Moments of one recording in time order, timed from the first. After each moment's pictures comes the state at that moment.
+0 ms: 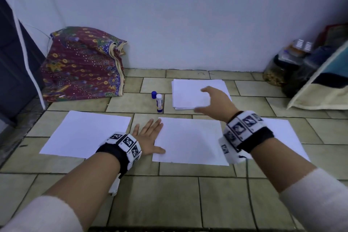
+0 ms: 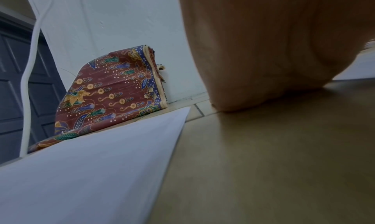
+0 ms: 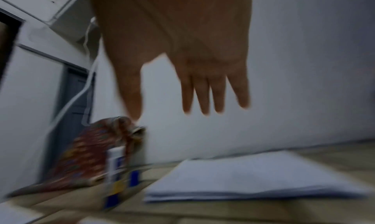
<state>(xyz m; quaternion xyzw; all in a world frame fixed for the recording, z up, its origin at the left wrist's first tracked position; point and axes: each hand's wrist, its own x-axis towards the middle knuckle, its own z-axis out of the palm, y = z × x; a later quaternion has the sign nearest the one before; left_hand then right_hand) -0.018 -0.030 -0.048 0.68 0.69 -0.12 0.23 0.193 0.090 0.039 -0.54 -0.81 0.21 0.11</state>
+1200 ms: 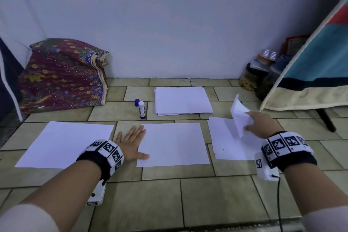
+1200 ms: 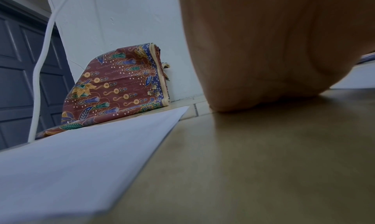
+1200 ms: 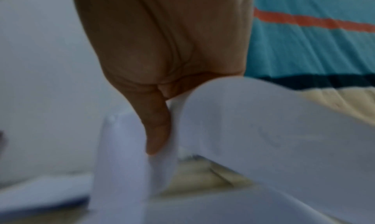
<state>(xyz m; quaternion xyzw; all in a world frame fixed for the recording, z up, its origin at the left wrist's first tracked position) -0.015 -0.030 -0.042 0.66 0.70 -0.14 0.24 0.350 0.076 0.051 -0.67 -0.73 0.13 -0.03</state>
